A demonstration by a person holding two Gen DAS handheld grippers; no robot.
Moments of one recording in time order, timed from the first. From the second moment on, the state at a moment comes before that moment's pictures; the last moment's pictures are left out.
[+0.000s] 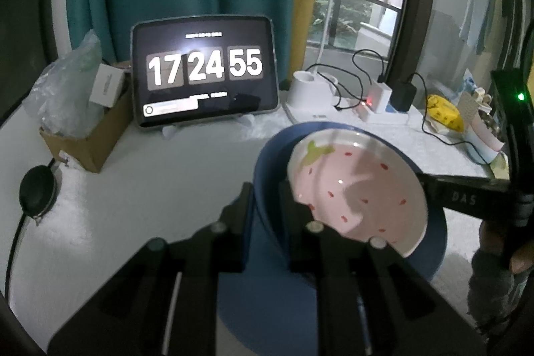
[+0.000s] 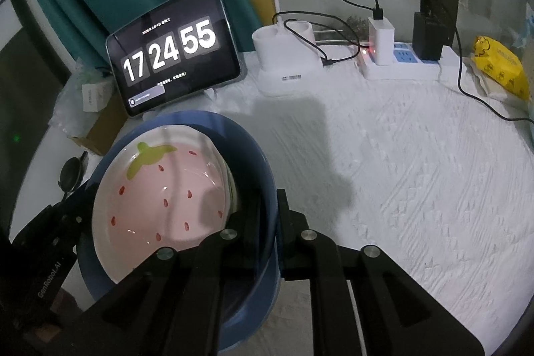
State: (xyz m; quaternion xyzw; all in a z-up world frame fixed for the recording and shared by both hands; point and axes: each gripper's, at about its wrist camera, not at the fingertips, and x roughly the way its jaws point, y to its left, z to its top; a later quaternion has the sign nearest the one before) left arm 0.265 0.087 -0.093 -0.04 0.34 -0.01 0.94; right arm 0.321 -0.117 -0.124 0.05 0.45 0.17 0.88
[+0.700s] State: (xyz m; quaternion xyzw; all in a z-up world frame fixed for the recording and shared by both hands) left arm 0.261 0.081 -0.087 -0.02 0.33 0.02 0.94; right arm 0.314 -0.125 -0.123 0.02 0.43 0.14 0.89
